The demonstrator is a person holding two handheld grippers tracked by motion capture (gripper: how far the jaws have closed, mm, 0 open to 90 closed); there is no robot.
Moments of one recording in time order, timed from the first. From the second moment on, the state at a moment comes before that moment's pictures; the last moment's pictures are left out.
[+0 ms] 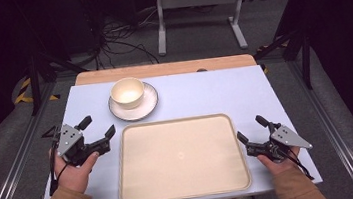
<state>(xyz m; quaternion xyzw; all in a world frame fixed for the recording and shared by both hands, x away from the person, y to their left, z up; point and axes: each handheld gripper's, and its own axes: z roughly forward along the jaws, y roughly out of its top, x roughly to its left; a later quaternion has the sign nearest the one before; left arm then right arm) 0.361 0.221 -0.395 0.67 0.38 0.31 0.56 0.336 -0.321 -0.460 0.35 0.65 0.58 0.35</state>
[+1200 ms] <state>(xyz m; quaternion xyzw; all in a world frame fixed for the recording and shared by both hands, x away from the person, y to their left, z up) 0.413 0.188 -0.360 0.70 0.36 0.26 0.56 0.337 -0.323 -0.460 0.35 0.65 0.58 0.34</state>
